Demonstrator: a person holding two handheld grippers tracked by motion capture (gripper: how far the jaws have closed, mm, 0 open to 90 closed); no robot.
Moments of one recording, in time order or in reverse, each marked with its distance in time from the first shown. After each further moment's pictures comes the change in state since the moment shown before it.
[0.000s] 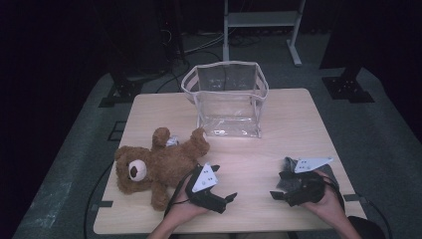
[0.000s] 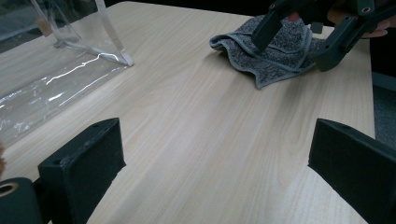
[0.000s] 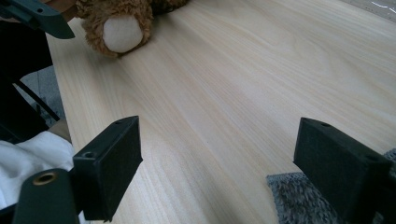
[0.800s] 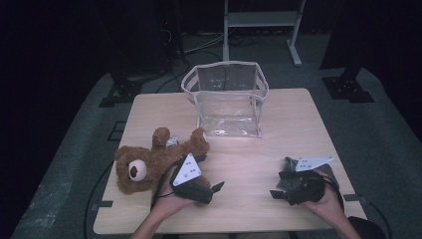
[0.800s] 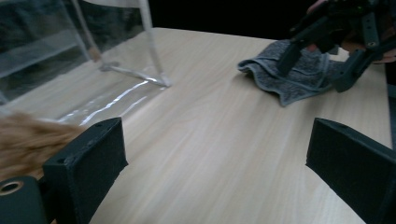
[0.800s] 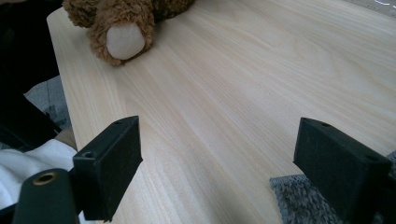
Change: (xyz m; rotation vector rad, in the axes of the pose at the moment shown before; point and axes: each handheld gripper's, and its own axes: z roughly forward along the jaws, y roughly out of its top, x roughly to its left) left arm 0.026 0.012 -0.040 -0.070 0.067 0.023; right arm -0.003 -0.001 0.001 -0.015 0.021 0.036
